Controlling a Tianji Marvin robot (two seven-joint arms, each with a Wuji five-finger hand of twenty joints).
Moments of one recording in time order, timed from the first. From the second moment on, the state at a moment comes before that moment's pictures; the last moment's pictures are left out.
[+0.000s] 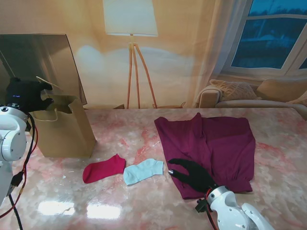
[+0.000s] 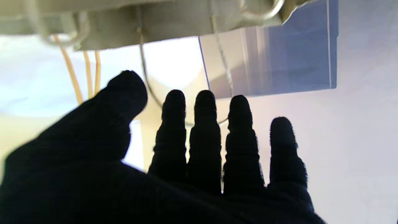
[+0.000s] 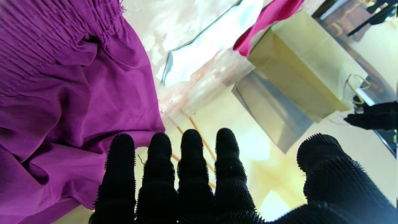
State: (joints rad) left arm 1.38 -1.04 -1.62 -1.67 1.22 0.01 -0.09; right arm -1.76 -1.11 1.25 -1.68 -0.51 -0.12 -0.03; left_hand 0.56 -0.50 0.80 -0.15 0.61 -0.03 0.37 0.34 0.76 -0.01 0.20 0.34 0.60 0.05 0.32 0.54 0.12 0.16 0.76 0.49; right_hand 0.26 -0.15 0.45 -0.07 0.42 -0.02 0.30 0.36 0.56 0.02 0.24 0.17 0.48 0.04 0.13 0.30 0.21 0.10 0.71 0.33
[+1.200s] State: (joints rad) left arm 1.65 -1.06 -1.29 -1.68 1.11 -0.09 0.15; right arm -1.78 -1.11 1.26 -1.69 -0.52 -0.13 -0.04; left_hand 0.81 -0.51 0.88 -0.14 0.69 -0.11 0.43 0.36 0.82 -0.01 0.21 0.34 0.64 0.05 0.28 0.48 0.18 0.18 0.78 0.47; right_hand 0.26 -0.15 0.45 -0.07 0.42 -0.02 0.30 0.36 0.56 0.02 0.24 0.17 0.48 0.04 0.13 0.30 0.21 0.10 0.71 0.33
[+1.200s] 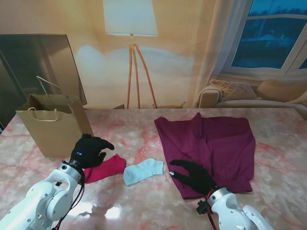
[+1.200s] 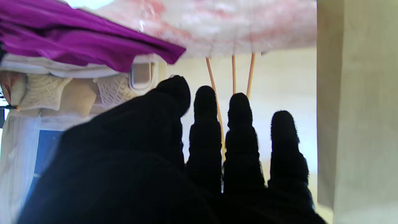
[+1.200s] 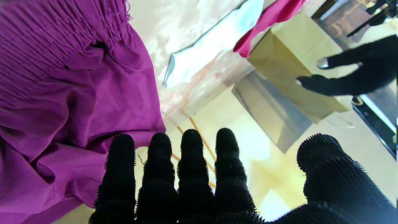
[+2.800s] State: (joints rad) left arm 1.26 -1.04 -0.84 -1.22 1.06 -0.07 0.16; right arm -1.79 -1.11 1.27 -1.70 -0.51 -0.13 -0.03; left_hand 0.84 -0.52 0.83 -0.13 0.54 -0.07 0.30 0.22 0.72 -0.03 0.31 0.89 0.39 0.05 0.37 0.58 -0.03 0.09 0.65 0.42; right_hand 0.26 -0.15 0.45 -0.07 0.42 -0.02 0.30 0.36 0.58 0.02 0.24 0.17 0.49 0.04 0.13 0.30 0.21 0.10 0.71 0.33
